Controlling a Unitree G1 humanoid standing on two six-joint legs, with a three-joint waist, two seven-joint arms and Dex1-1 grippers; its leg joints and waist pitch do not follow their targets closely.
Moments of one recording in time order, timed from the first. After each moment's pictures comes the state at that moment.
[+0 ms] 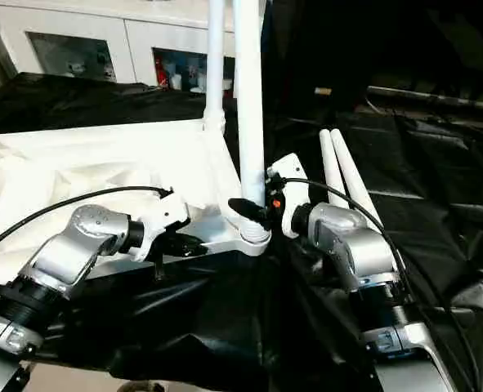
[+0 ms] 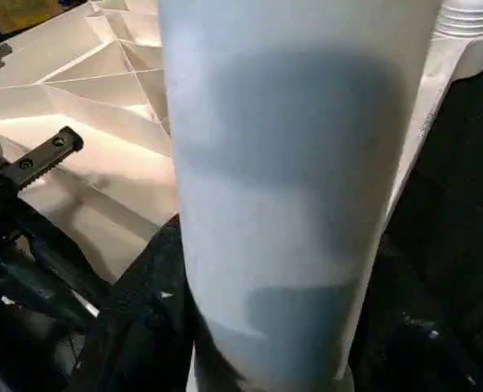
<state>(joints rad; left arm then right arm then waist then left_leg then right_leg) -0.56 0.39 -0.34 0.33 0.03 0.40 -1.10 -0.52 -0.32 0.12 0.30 0.32 0.50 0.74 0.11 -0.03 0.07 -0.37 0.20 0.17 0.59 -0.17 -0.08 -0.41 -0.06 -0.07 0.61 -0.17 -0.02</state>
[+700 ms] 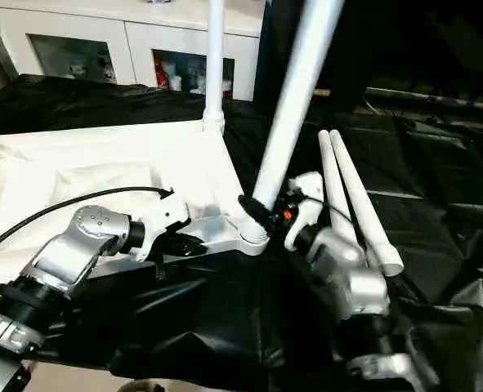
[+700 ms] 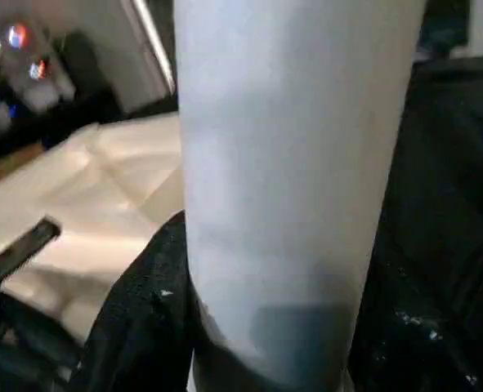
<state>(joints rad) -0.57 0.38 -0.35 0.37 0.03 0.37 -1.07 -0.38 -0.14 -0.07 0.44 0.42 0.16 0.68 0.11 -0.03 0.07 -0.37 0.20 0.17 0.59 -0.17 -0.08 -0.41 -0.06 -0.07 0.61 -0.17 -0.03</state>
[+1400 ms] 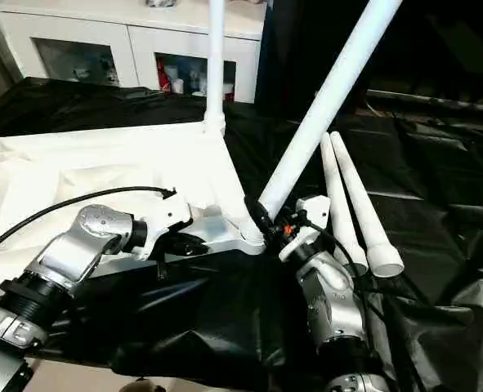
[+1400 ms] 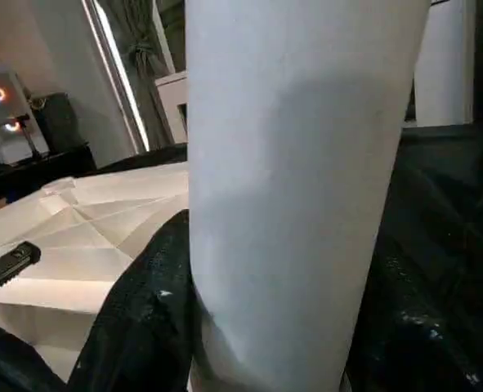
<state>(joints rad) -0.59 0.38 -0.36 0.42 0.03 0.33 -1.06 -0.31 -0.07 -0.07 0.57 0.39 -0.20 0.67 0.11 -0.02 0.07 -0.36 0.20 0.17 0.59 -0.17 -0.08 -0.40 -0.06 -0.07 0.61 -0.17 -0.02</state>
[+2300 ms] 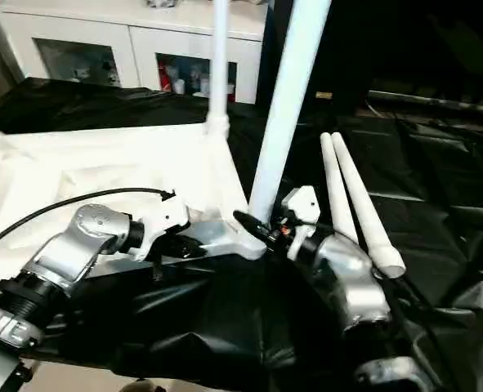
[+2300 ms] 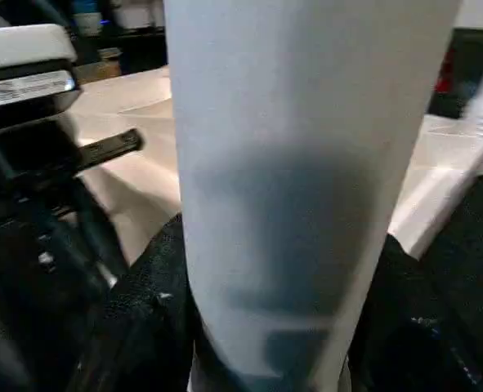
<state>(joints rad) -0.59 0.42 -0.38 0.42 0.03 0.26 -1.16 -0.38 -0.29 0.07 0.50 0.32 -0.04 0.97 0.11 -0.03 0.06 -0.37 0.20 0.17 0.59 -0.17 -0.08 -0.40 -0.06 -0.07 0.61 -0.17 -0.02</state>
